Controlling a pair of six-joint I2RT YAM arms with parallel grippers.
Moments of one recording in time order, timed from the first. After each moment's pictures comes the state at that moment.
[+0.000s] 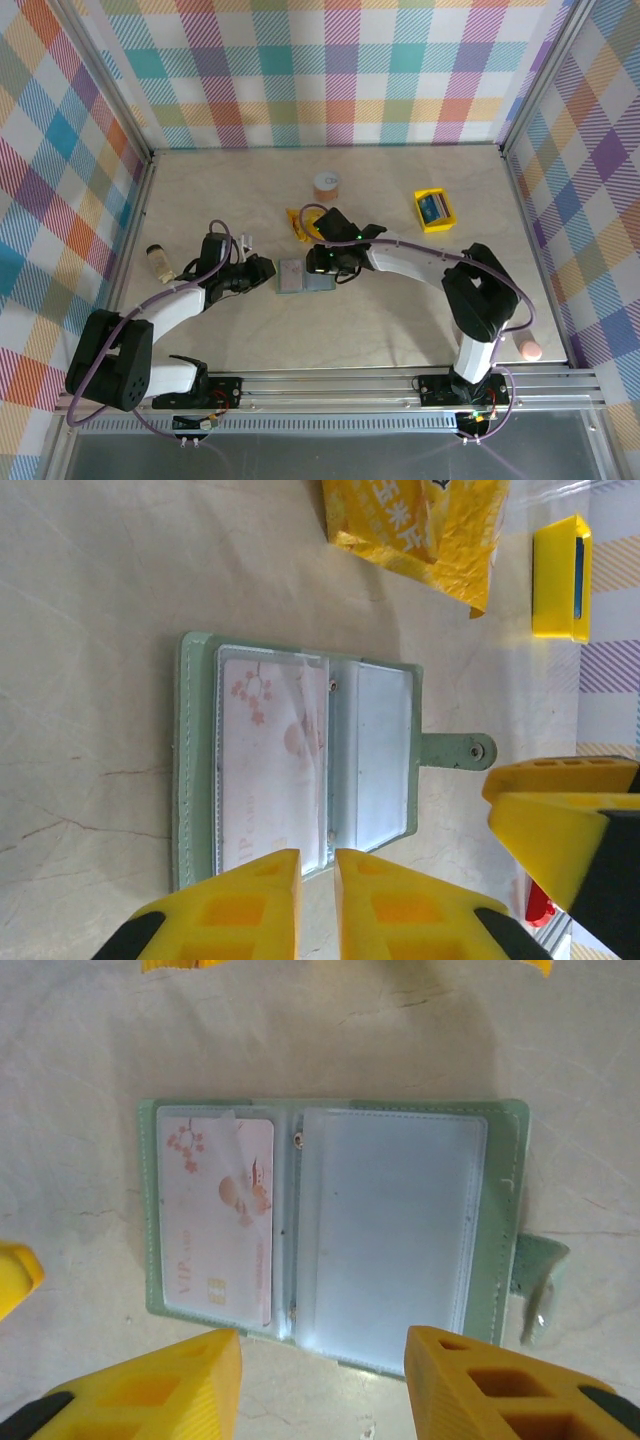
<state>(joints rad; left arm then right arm) -0.26 1.29 0.50 0.01 0.53 -0.75 0.83 1.80 1.25 -0.51 -0.09 0.72</state>
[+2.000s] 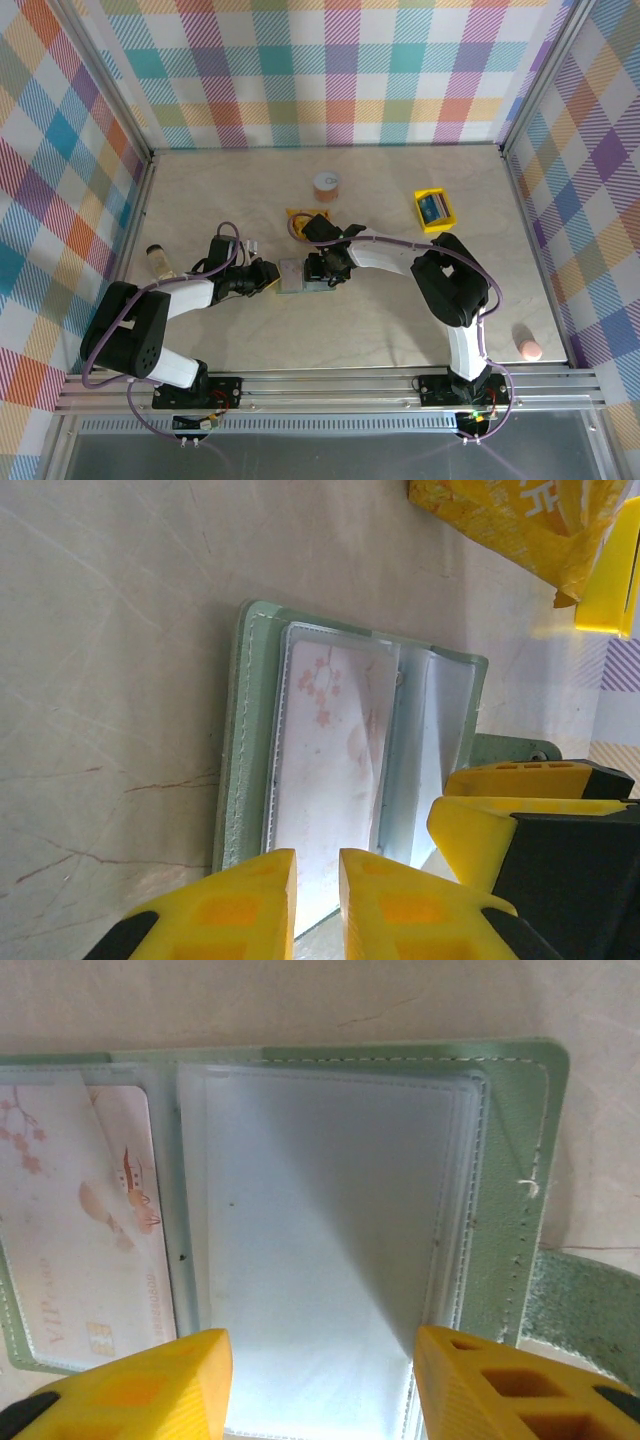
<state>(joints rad) -0.26 1.46 0.50 0.11 0.56 -0.78 0.84 1.97 1.34 -0.59 -0.08 0.72</state>
